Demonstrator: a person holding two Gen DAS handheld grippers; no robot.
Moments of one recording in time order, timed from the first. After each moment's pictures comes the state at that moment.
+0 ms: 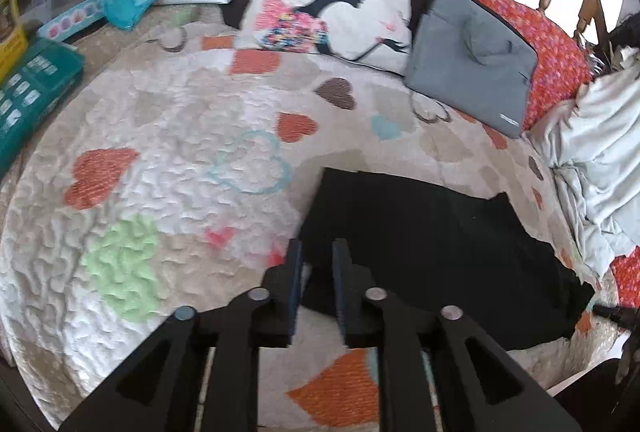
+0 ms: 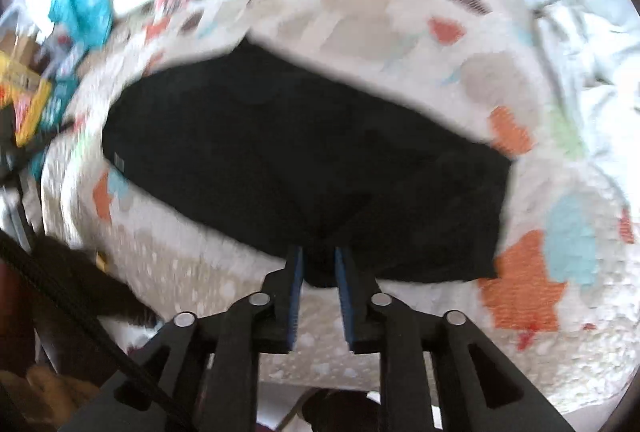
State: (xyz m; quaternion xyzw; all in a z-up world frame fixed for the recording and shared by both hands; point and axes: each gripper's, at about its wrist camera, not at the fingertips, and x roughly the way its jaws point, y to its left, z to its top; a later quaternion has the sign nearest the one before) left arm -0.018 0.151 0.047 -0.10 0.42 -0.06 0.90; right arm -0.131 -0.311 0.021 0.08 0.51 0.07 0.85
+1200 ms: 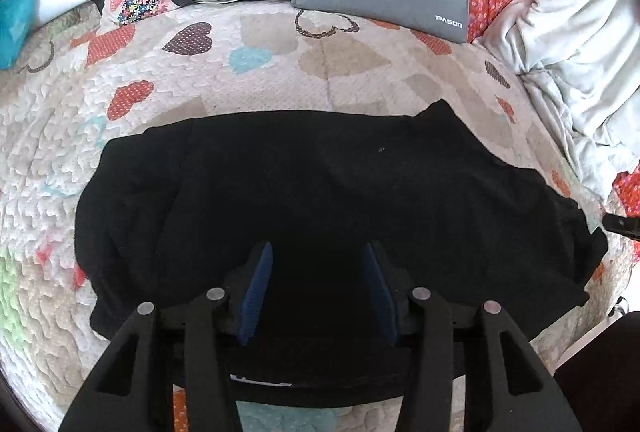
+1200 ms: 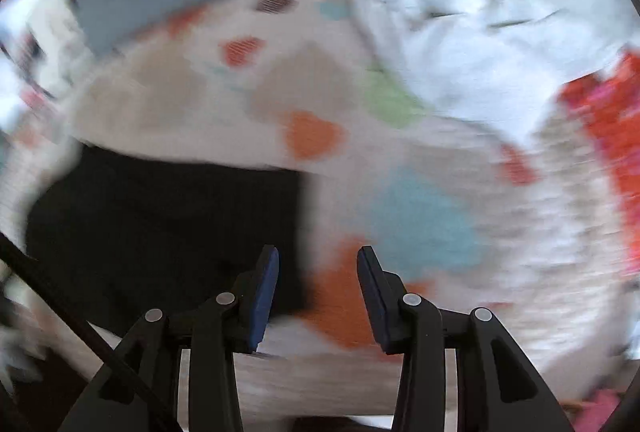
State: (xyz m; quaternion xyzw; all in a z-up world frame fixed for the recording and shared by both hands) left arm 0.021 0.013 -0.009 -0.01 0.48 -0.15 0.86; right arm -0.104 -0.394 0.003 0.19 0.52 -0.09 0.83
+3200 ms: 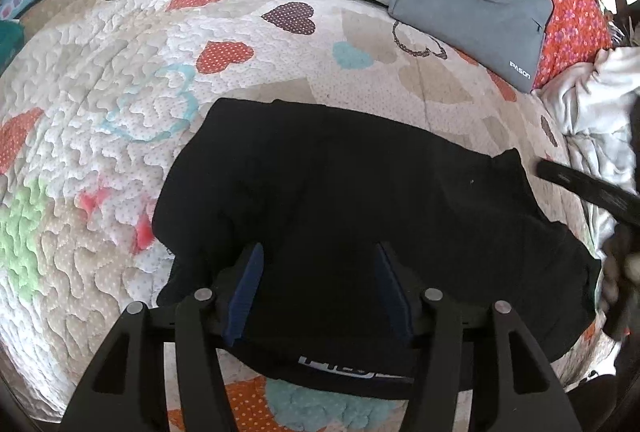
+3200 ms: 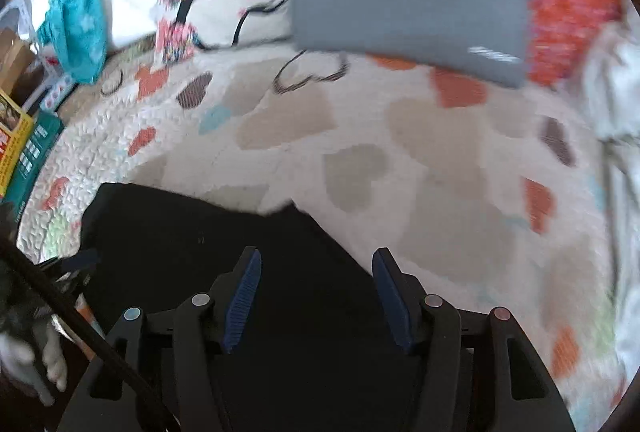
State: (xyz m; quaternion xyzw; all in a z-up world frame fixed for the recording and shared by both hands) left arm 0.030 0.079 -0.009 -0.10 0.50 -0.06 0.86; right arm 0.057 -0.175 0.019 0.00 0.48 0.12 0.87
